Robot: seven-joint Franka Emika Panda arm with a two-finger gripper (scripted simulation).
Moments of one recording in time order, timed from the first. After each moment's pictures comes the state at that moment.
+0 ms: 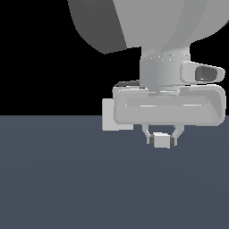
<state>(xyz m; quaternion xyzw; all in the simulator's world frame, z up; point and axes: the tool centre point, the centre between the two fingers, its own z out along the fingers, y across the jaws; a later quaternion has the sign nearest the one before) -0.051 -0.101 0.045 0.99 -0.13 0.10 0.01</state>
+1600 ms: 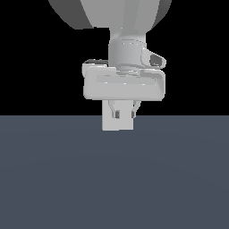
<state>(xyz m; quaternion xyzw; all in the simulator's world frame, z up) -0.001 -0.024 0.100 0.99 0.09 0.10 -0.01</state>
